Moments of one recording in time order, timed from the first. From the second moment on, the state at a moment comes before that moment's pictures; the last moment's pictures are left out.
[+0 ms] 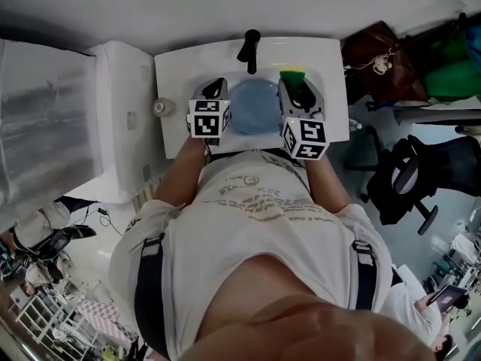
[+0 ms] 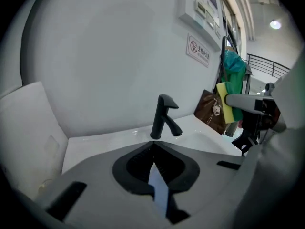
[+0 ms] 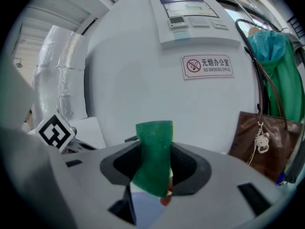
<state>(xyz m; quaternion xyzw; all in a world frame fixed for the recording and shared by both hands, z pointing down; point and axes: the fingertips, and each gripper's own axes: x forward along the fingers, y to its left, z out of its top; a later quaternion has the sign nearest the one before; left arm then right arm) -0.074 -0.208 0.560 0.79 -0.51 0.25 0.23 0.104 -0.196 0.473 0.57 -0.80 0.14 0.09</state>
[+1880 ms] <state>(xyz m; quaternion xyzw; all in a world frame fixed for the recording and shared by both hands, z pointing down) -0.084 -0.133 0.778 0.54 -0.36 0.30 0.70 0.157 -0.161 0.488 0.62 -0.77 0.14 0.12</state>
